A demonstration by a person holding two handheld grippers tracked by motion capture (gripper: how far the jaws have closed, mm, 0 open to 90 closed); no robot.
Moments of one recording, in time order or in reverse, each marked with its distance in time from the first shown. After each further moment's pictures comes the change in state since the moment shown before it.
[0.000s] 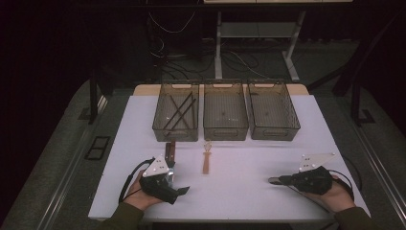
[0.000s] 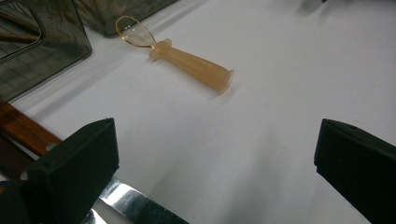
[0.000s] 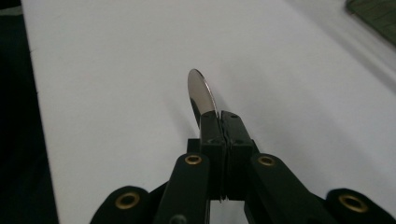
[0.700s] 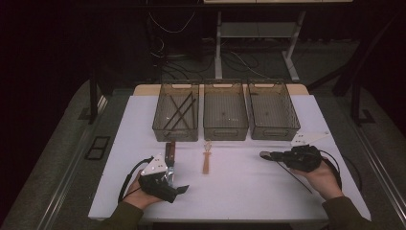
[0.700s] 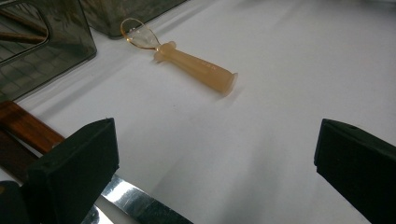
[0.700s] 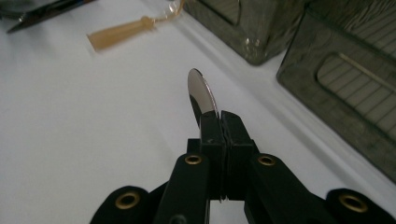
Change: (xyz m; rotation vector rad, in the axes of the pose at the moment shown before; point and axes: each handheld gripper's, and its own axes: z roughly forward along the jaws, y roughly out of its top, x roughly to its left) left arm 0.003 0.000 -0.002 -0.011 0.000 -0.012; right arm -0.021 0.052 0.006 -0.103 -0.109 0.090
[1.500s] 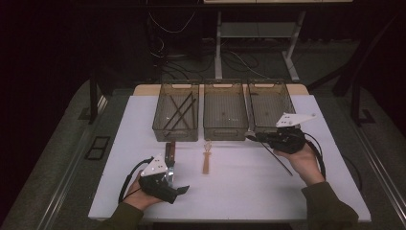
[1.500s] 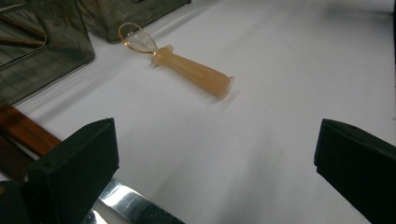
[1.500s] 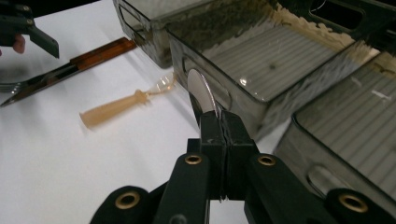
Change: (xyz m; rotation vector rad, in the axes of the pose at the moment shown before) left arm -0.002 0.001 -0.001 -0.006 0.003 0.002; right arm 0.003 0.059 0.021 -0.109 -0.024 0.002
